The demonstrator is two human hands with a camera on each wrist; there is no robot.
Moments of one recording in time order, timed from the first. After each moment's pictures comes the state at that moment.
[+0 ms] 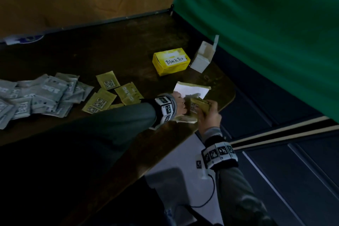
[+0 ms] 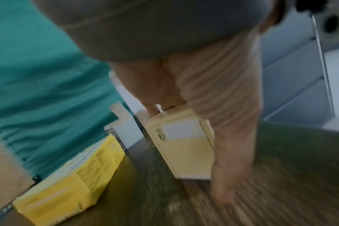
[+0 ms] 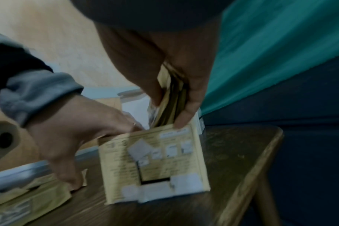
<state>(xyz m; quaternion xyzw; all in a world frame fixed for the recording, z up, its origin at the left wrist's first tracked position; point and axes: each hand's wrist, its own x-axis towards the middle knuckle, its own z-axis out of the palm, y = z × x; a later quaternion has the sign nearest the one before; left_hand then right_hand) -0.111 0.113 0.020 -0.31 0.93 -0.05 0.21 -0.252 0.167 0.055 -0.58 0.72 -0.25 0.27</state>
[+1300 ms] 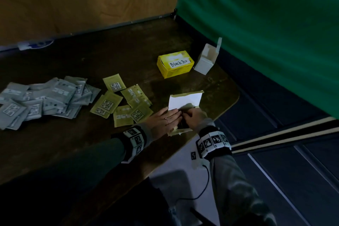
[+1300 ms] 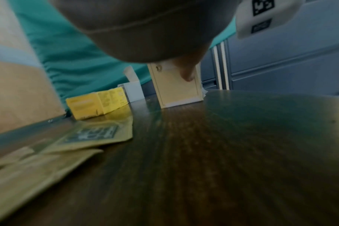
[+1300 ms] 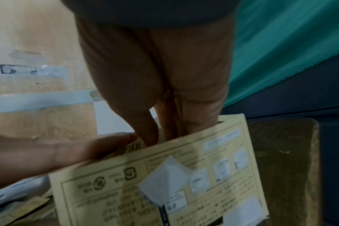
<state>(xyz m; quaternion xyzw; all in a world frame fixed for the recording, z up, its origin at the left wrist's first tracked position) -0.074 0.188 -0.030 -0.42 0.91 -0.02 0.06 -0.229 0.142 0.028 -0.67 0.68 0.05 0.30</state>
